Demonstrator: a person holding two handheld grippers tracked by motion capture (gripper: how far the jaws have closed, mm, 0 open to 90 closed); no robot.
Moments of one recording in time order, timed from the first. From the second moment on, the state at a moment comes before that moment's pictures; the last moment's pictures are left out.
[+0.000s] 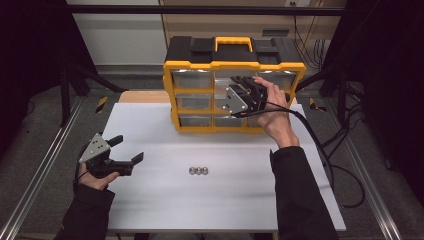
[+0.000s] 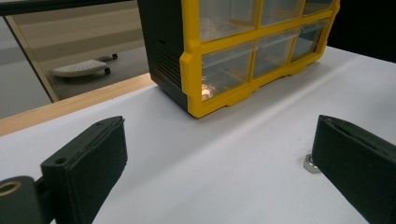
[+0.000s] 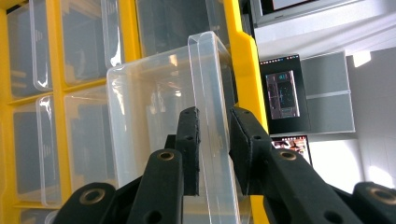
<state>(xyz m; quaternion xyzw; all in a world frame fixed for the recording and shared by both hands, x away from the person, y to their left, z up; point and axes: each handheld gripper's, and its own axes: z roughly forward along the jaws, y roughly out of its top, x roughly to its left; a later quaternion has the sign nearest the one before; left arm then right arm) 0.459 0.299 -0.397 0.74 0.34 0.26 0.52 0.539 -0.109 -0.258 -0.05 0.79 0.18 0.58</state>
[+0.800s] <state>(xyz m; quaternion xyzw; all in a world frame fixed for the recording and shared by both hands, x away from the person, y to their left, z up) 0.459 0.300 -0.396 0.74 0.34 0.27 0.52 0.522 -0.111 -0.256 -0.06 0.79 0.18 0.58</state>
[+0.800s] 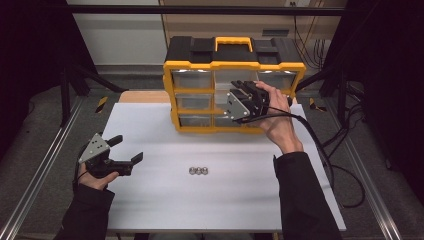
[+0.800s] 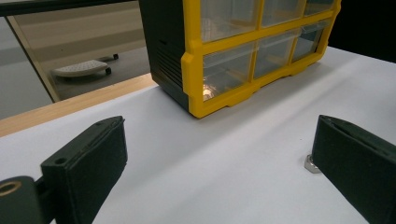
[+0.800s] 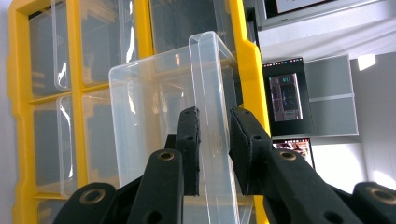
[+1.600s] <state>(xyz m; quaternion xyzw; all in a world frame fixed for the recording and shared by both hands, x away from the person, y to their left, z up) 0.459 0.299 -0.397 0.74 0.34 0.27 0.52 0.499 -0.115 -0.254 -0.07 0.80 0.19 0.57</state>
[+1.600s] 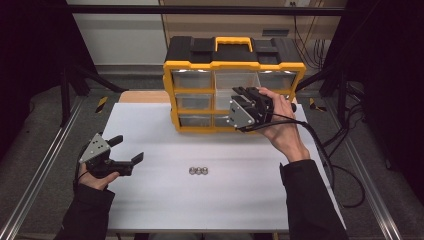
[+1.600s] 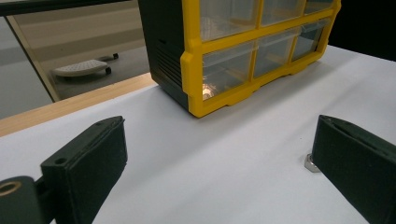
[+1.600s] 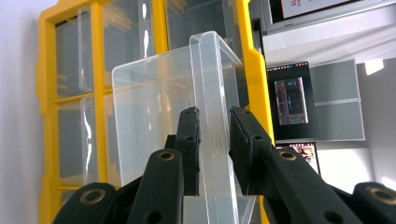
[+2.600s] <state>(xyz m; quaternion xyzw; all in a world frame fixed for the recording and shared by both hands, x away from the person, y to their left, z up) 0.459 0.299 -0.397 0.74 0.34 0.27 0.52 0.494 -0.123 -0.251 0.09 0.80 0.30 0.52</state>
